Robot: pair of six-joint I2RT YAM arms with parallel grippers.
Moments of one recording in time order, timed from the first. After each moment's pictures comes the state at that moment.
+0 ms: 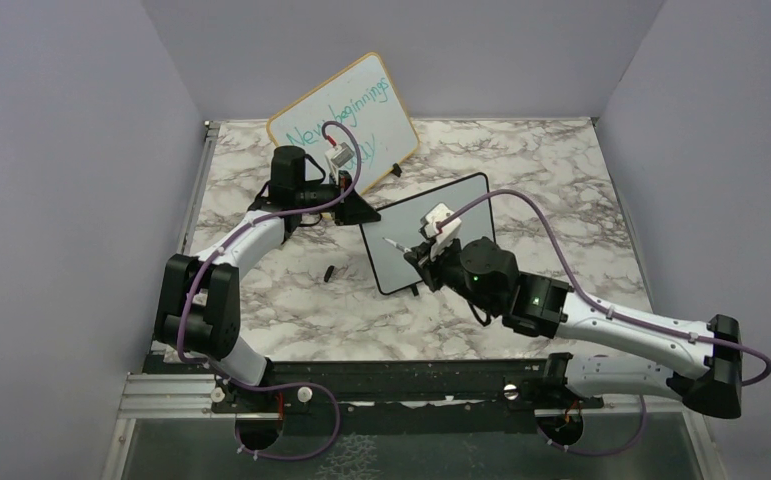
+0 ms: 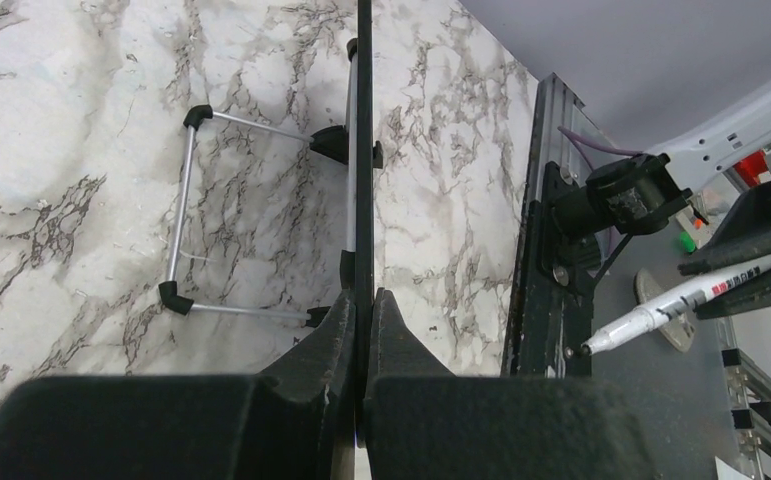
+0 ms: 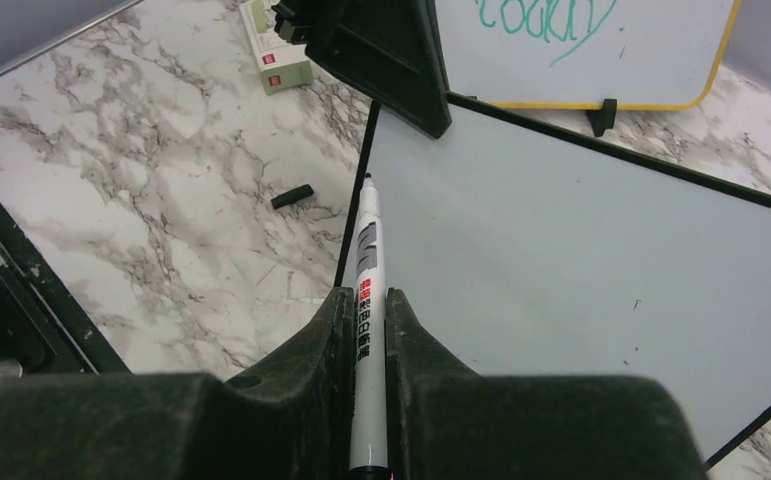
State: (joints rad) left arm -0.25 1.56 1.01 0.12 1.11 -0.21; right arm 1.12 1.04 0.88 -0.10 0.34 0.04
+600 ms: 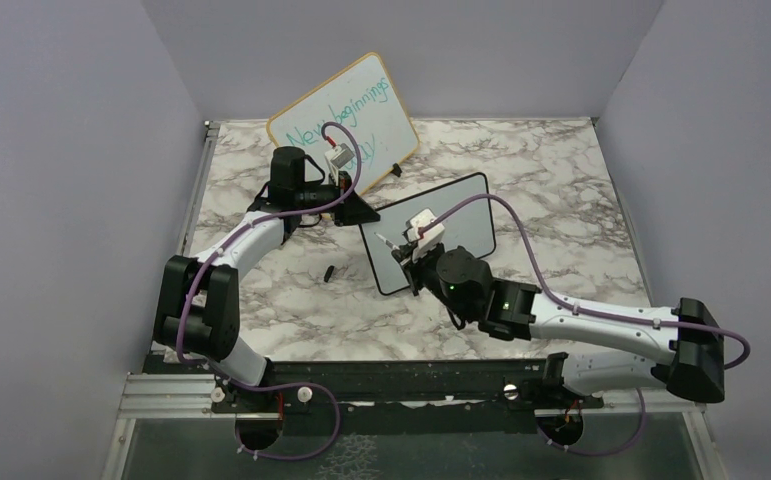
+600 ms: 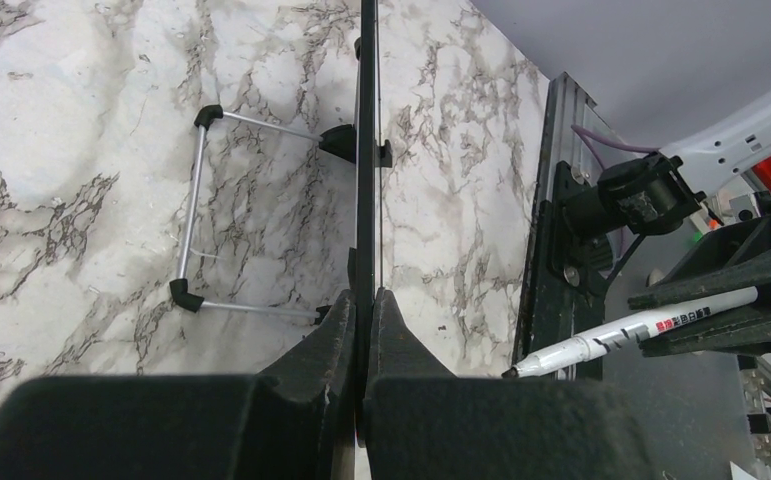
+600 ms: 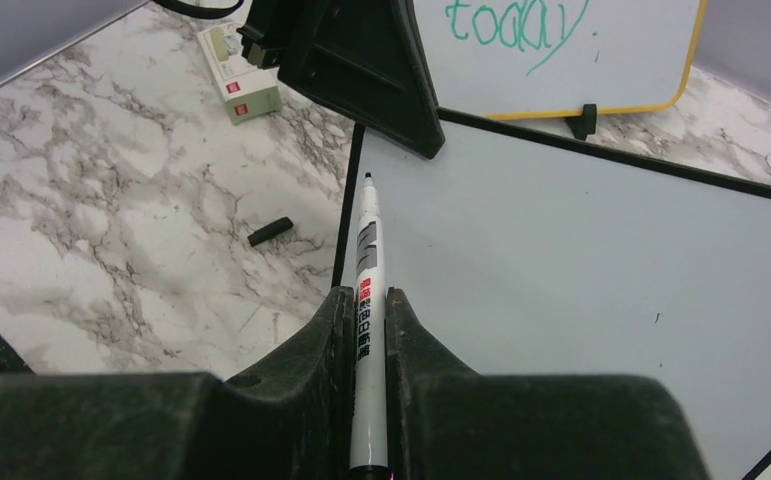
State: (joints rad) left arm -0.25 1.56 1.00 0.12 1.10 -0.19; right arm 1.20 1.18 0.83 0.12 0.52 0.04
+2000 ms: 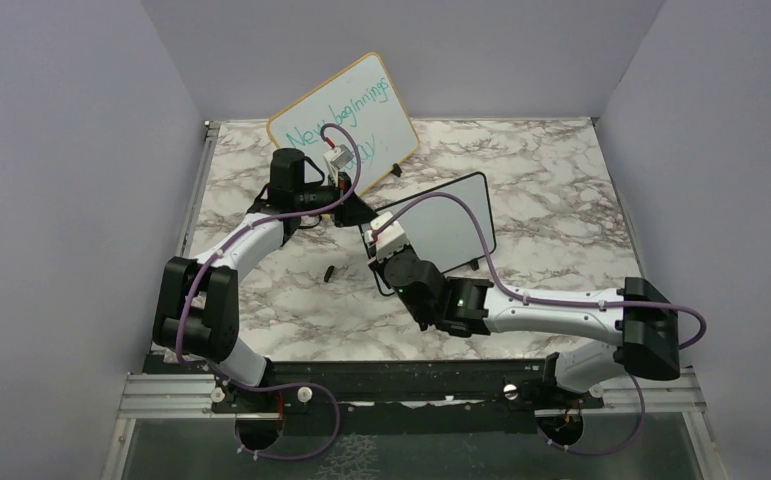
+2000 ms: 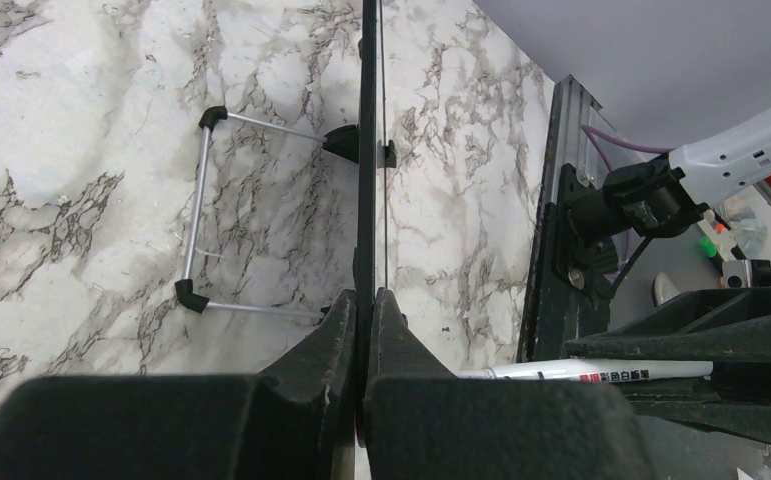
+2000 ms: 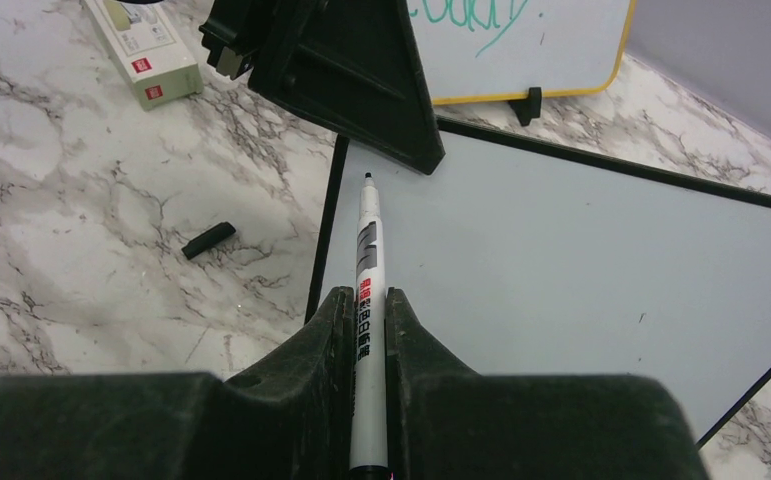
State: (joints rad) left arm -0.25 1.55 0.99 0.13 1.08 -0.19; right arm 1.27 1.44 1.00 0.10 0.77 0.01
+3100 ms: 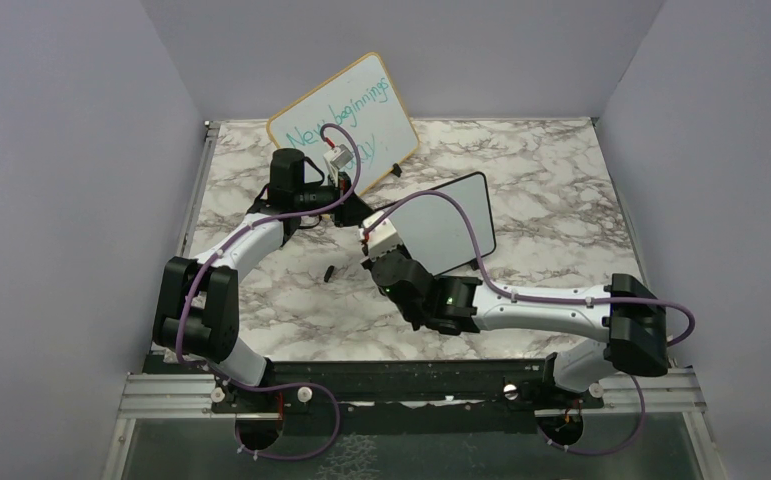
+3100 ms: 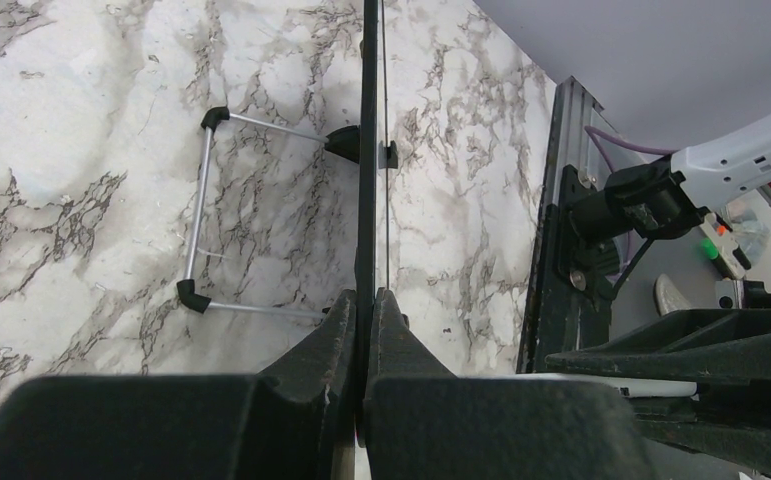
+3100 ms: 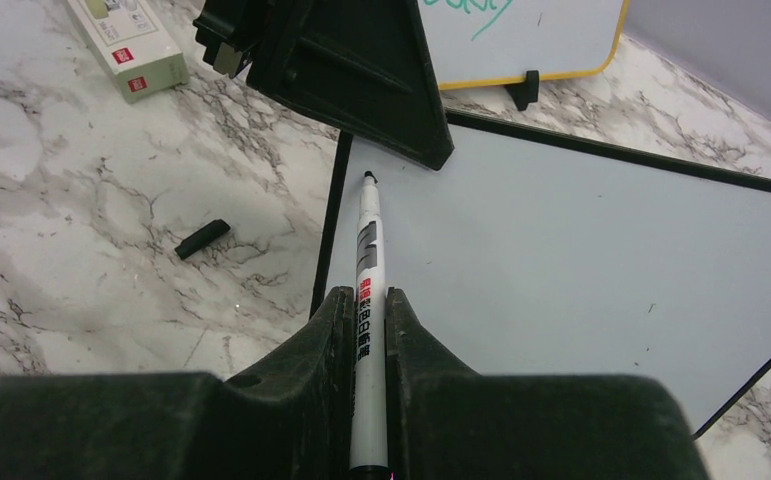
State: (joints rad) left arm -0.25 1.55 0.98 0.14 1.08 -0.19; right arm 1.27 1.50 1.06 0.04 0.81 0.06
